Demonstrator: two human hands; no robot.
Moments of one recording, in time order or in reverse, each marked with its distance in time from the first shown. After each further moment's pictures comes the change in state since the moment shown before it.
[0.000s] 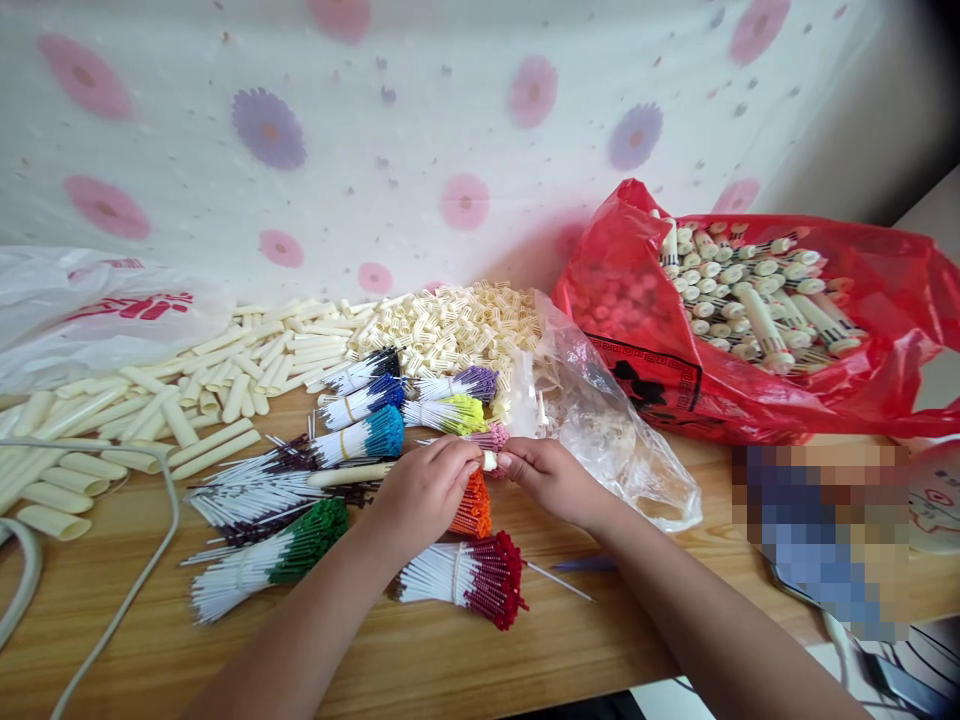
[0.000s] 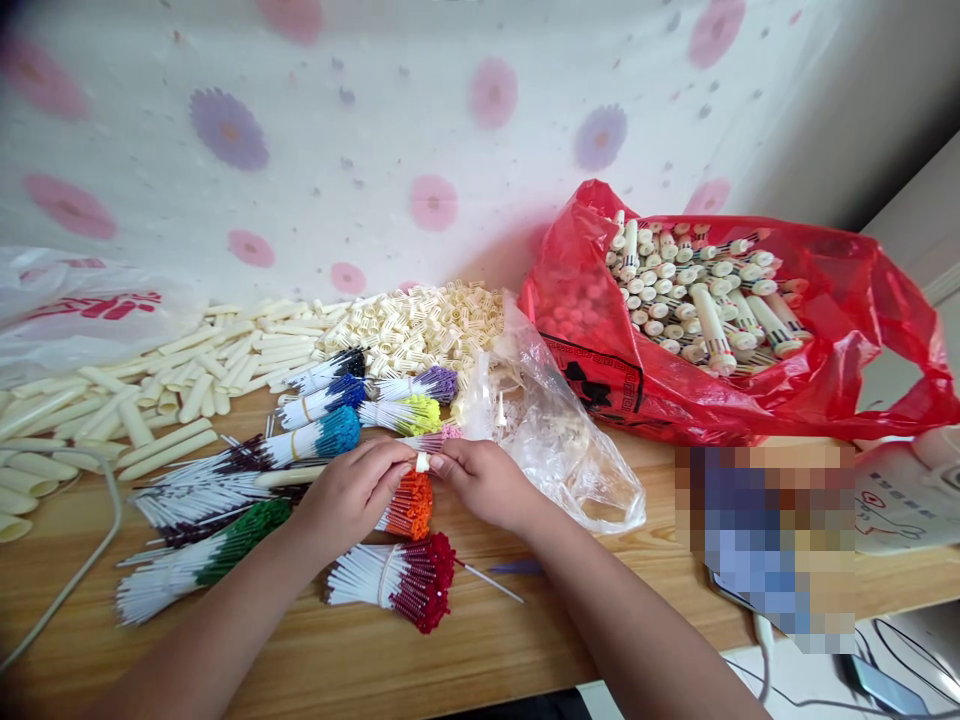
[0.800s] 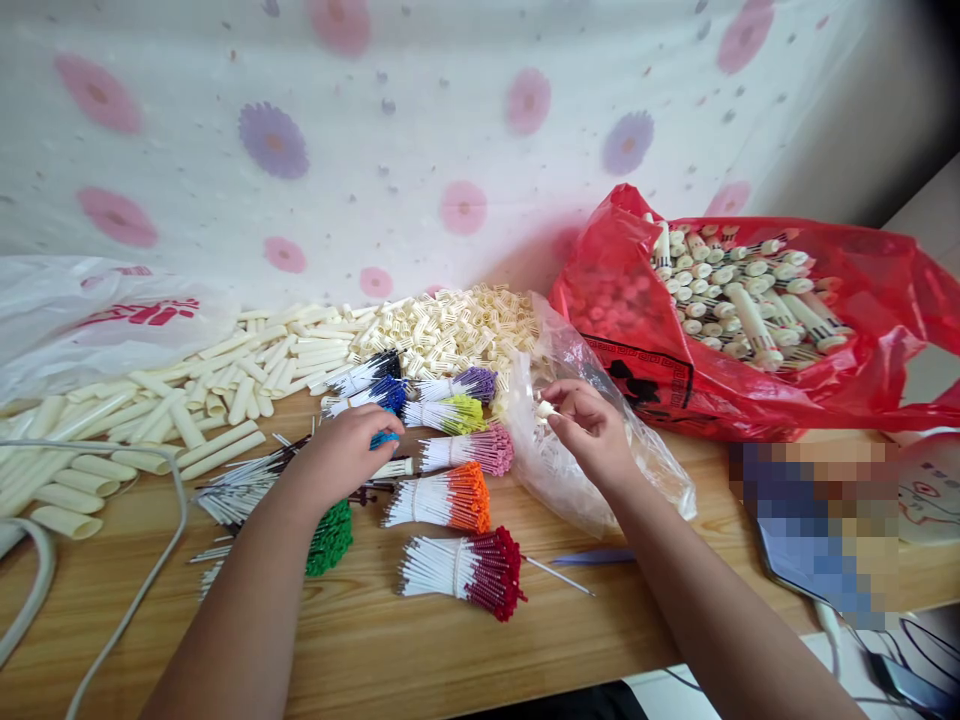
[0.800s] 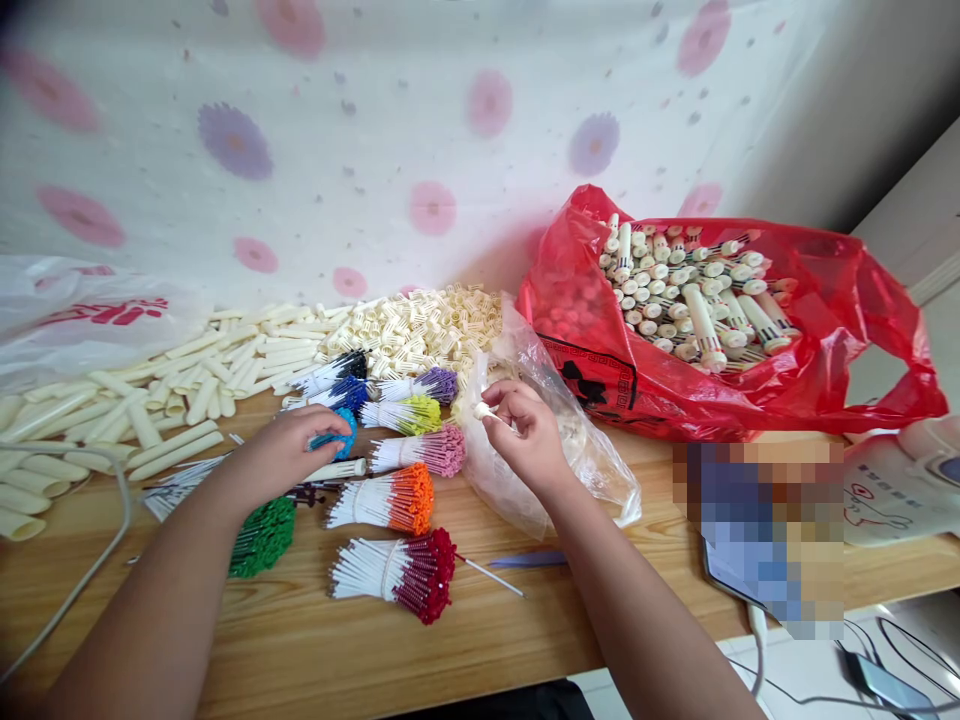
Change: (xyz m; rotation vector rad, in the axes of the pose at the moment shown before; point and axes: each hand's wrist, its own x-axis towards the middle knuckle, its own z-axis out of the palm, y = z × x) left_hand -0.007 -0.072 -0.049 0.151 -0.281 -0.348; right_hand -0.002 0.015 -0.032 0.225 0.600 -0.084
